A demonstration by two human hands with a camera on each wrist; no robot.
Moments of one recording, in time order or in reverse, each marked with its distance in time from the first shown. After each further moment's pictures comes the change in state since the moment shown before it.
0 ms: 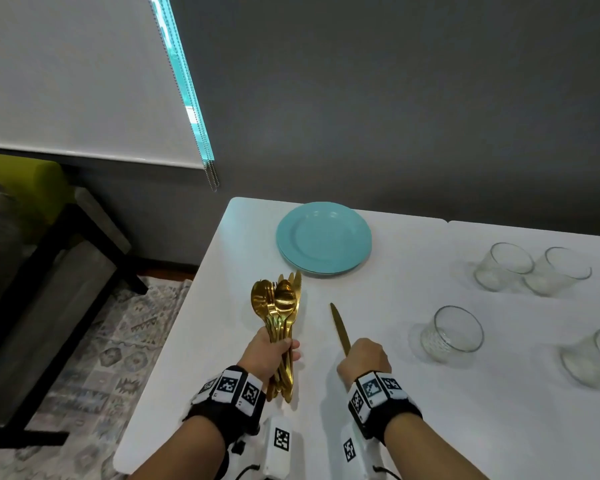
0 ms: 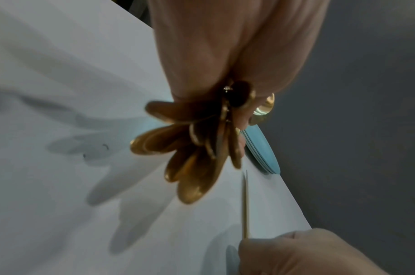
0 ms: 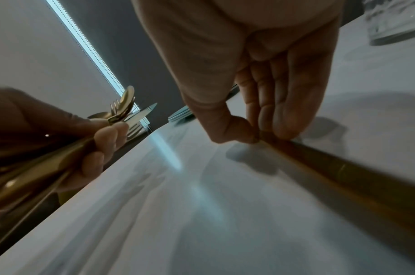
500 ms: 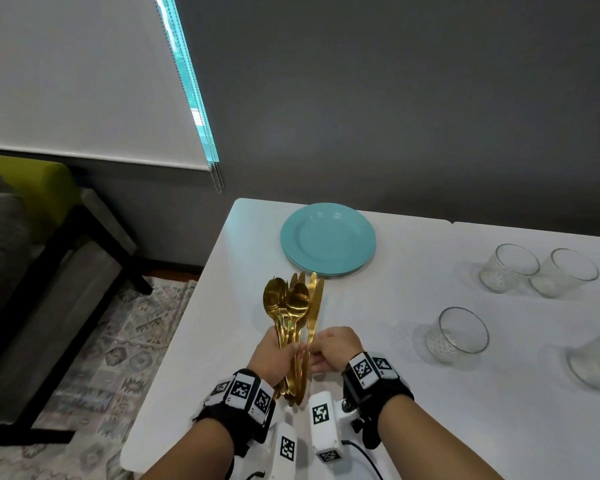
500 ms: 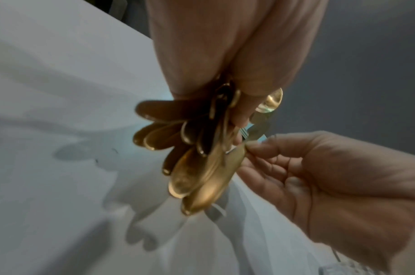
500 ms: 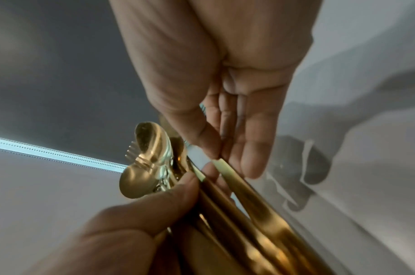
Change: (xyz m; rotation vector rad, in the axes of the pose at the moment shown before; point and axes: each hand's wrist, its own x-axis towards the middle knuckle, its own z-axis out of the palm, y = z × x) left_hand -0.010 -0.002 0.004 0.291 0.035 0.164; right_hand -0.006 -0.035 0.002 0.739 -0.349 -0.097
